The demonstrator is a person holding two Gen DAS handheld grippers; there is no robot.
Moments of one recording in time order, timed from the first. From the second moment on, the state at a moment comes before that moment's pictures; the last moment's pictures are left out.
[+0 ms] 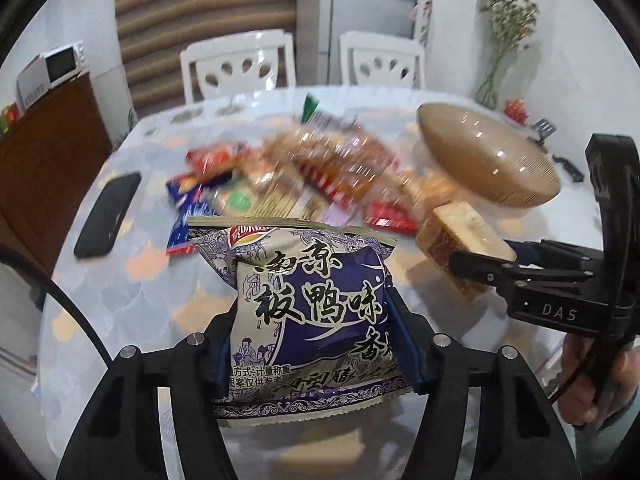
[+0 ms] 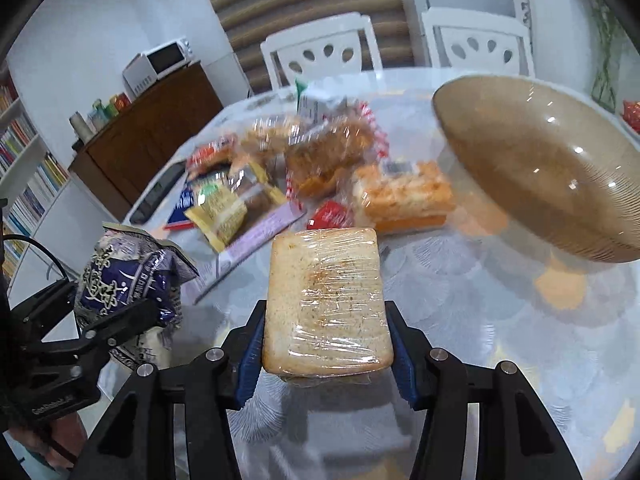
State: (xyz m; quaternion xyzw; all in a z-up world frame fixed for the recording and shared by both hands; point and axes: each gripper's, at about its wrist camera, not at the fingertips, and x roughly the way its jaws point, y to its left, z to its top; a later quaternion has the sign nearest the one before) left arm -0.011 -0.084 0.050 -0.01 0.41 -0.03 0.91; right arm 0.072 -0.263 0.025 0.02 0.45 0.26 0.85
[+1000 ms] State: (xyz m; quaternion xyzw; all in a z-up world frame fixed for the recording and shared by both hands) left arm 0.189 -0.256 0.082 0.03 0.39 -0.19 0.90; right arm 0.172 -0.417 0.089 0.03 0.47 -0.03 0.88
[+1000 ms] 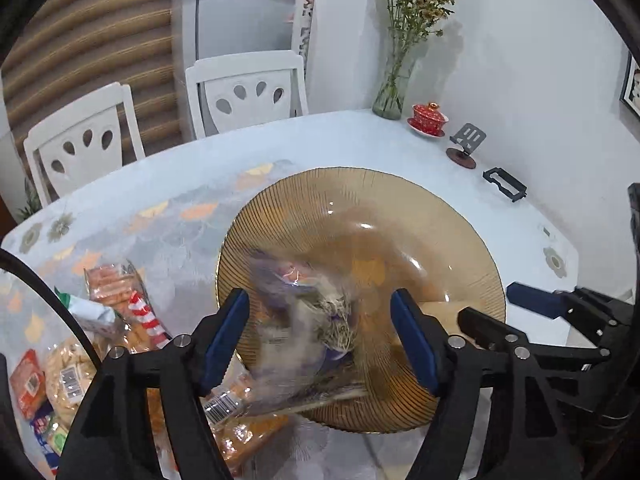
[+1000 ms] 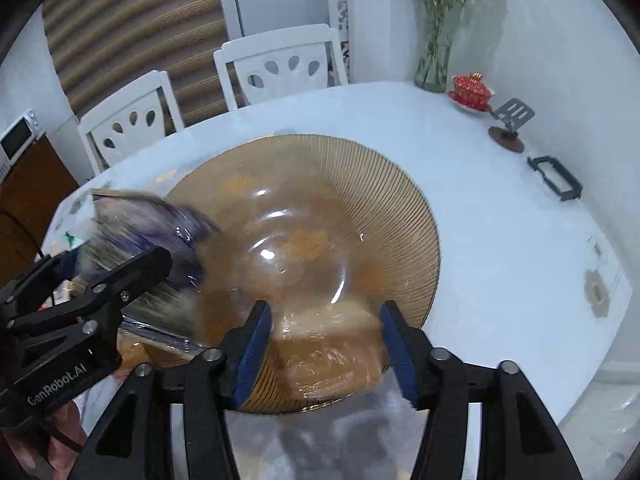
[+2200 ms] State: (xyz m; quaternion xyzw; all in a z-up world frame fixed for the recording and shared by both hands) left arm 0.036 0.032 -0.021 -0.13 0.41 0.04 0.90; right arm 0.114 -0.235 -0.005 0.03 0.42 0.29 0.86
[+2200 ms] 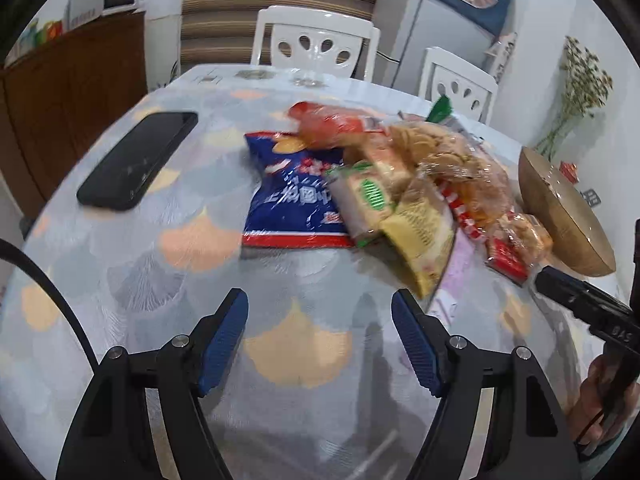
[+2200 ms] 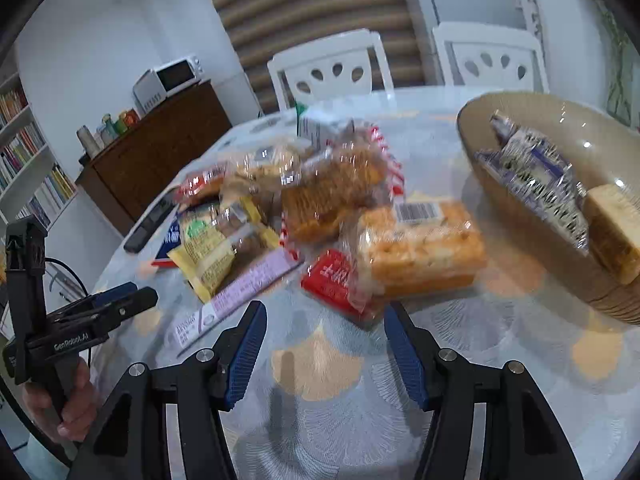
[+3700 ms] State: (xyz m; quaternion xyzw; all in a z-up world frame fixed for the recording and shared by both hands) left arm 0.094 -0.021 0.000 -0.03 0.44 -0.11 0.89; right arm 0.169 -0.271 -0.003 0.23 0.50 0.07 0.83
